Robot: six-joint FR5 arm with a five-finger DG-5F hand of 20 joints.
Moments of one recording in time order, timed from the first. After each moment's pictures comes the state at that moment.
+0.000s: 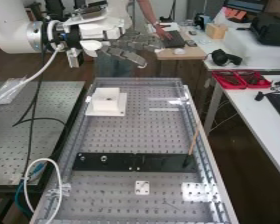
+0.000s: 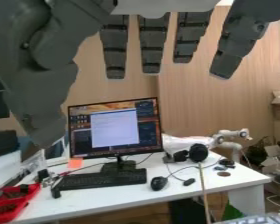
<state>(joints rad) 1.72 -1.59 -1.97 -2.64 -1.27 -0.72</state>
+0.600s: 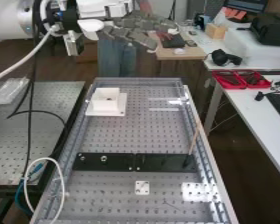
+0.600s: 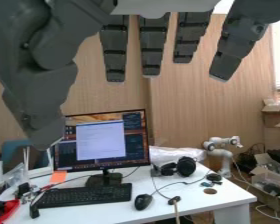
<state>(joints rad) 1.61 -1.60 -1.82 -2.78 -1.34 -0.74</state>
